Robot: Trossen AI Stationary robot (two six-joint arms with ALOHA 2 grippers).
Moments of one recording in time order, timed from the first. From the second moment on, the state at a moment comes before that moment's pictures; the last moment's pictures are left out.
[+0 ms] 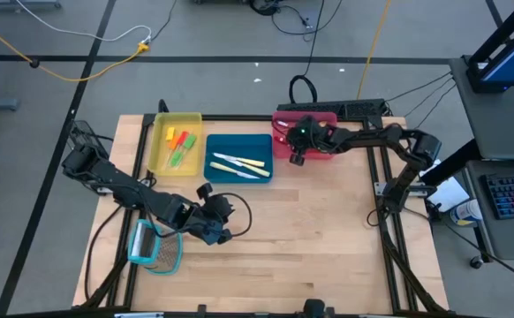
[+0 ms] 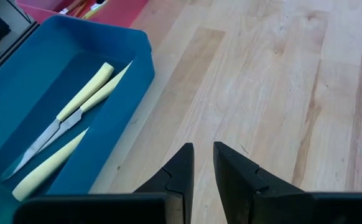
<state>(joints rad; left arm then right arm) -0.43 1.50 0.99 -0.48 -0.65 -0.60 -0.55 1.71 0.88 0.02 0.11 -0.38</state>
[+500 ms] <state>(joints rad) -0.43 1.50 0.99 -0.48 -0.68 -0.51 -0.28 1.42 0.87 0.01 0.23 -0.35</state>
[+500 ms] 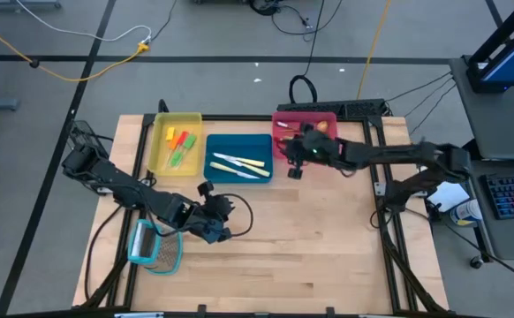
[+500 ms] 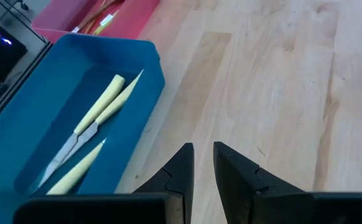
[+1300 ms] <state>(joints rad) -0.44 1.08 0.99 -0.92 -0.89 -0.70 0.08 0.92 0.86 -0.35 0.23 -0.03</state>
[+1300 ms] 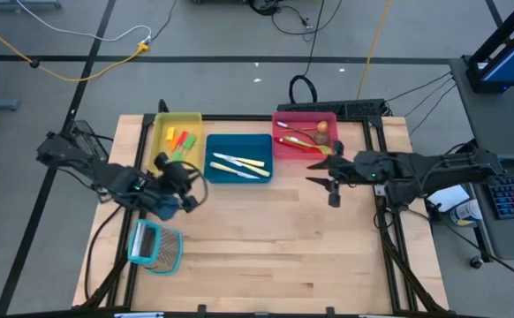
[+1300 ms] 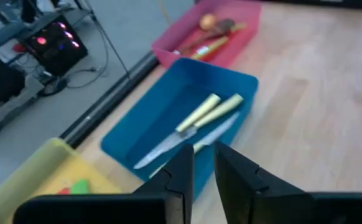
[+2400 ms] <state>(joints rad) -0.40 0.24 0.23 -0.05 -0.58 0.00 0.10 0.26 0.36 -0.20 0.24 -0.04</state>
